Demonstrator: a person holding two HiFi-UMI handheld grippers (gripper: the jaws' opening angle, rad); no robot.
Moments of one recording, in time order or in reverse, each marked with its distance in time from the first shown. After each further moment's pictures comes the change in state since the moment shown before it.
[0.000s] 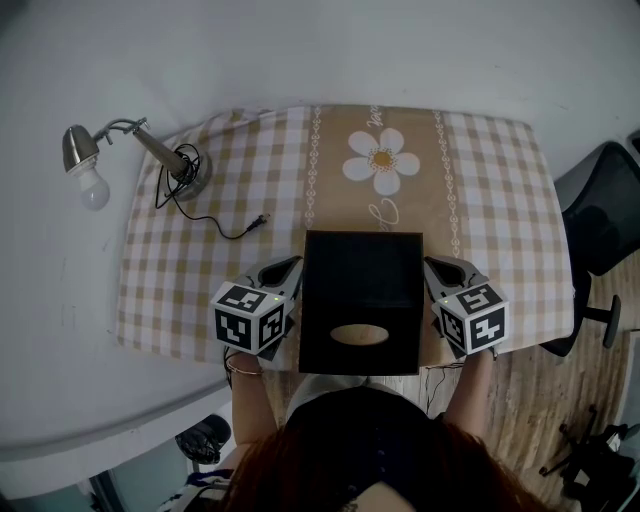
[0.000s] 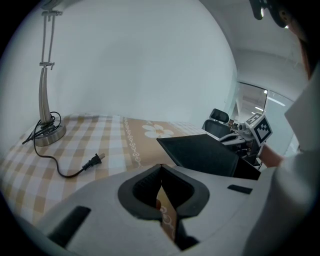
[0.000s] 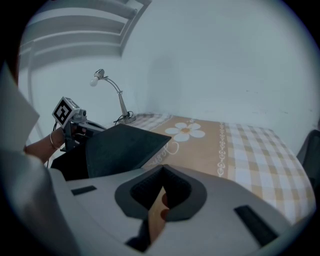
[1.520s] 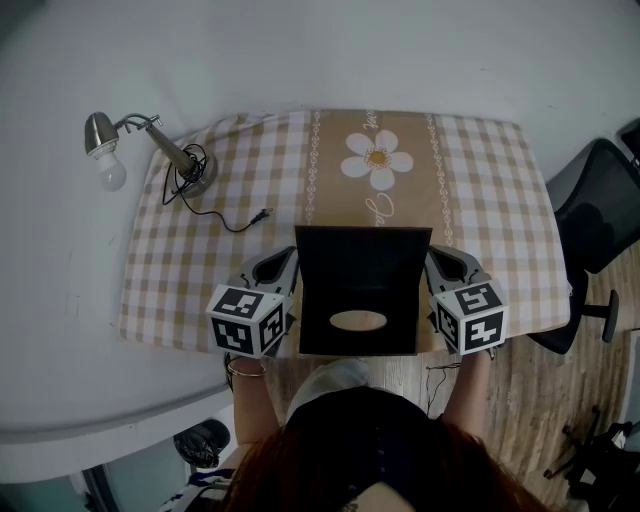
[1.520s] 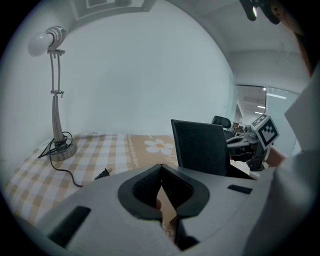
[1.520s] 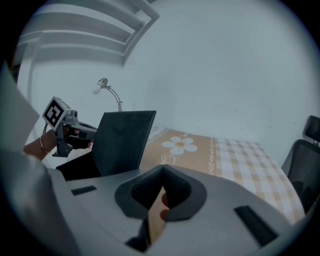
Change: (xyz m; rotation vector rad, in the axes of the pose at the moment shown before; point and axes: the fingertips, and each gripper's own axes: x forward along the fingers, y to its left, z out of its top) left arm -0.042 -0.018 0.028 0.055 -0.150 0.081; right arm -0.041 0.012 0.025 -0.025 -0.130 -0.114
